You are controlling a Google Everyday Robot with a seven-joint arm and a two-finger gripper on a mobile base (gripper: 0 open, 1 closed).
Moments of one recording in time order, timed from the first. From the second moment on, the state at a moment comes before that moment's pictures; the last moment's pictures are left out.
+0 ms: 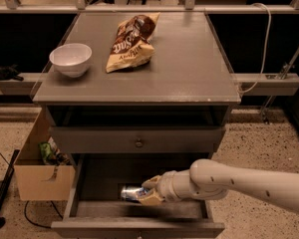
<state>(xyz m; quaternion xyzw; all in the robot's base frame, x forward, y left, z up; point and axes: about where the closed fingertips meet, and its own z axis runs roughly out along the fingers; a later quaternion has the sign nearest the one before) 0.473 0.015 0.467 -0.52 0.74 0.29 0.31</state>
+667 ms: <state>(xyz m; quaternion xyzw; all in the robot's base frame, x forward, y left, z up) 0.433 -0.017 0.575 -0.55 0.71 0.25 0.36</state>
